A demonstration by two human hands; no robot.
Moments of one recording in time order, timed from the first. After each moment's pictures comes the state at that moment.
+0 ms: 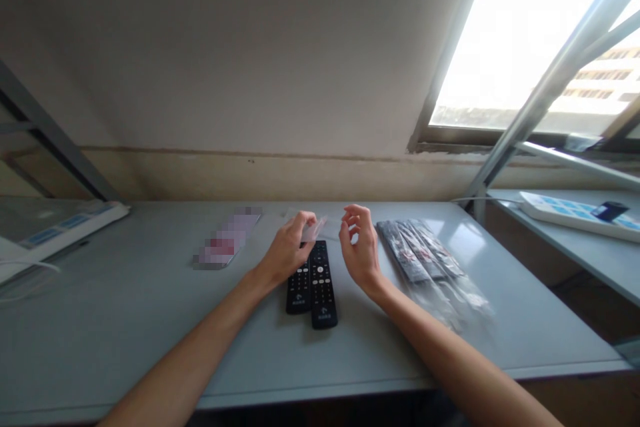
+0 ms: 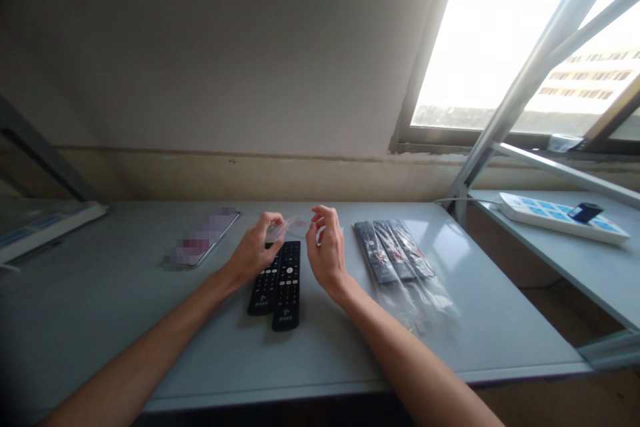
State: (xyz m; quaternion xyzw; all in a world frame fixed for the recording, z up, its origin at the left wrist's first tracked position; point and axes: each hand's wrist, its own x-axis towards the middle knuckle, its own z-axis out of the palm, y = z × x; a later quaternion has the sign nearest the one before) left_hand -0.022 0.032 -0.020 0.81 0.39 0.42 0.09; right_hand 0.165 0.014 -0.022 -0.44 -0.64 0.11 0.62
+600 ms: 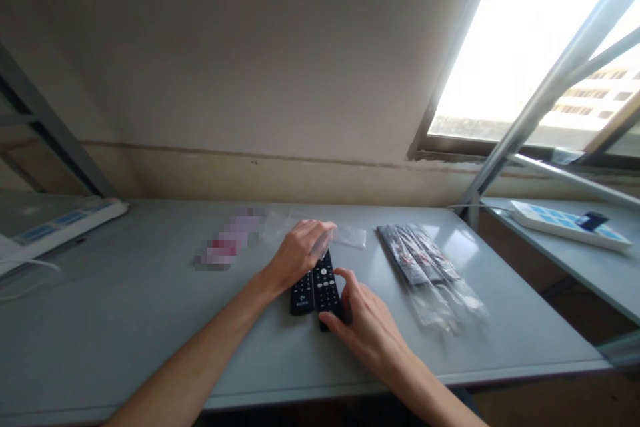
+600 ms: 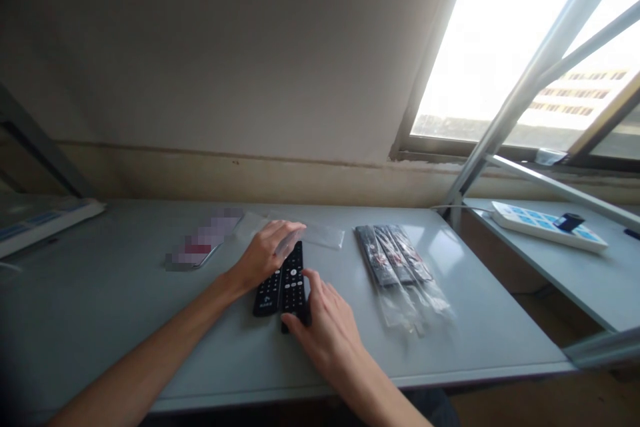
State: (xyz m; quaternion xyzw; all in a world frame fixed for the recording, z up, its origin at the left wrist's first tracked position) left_hand -0.013 0.021 -0.007 0.87 0.32 0.38 0.04; right_hand 0.170 -0.098 -0.024 -0.57 -0.76 0.18 0.25
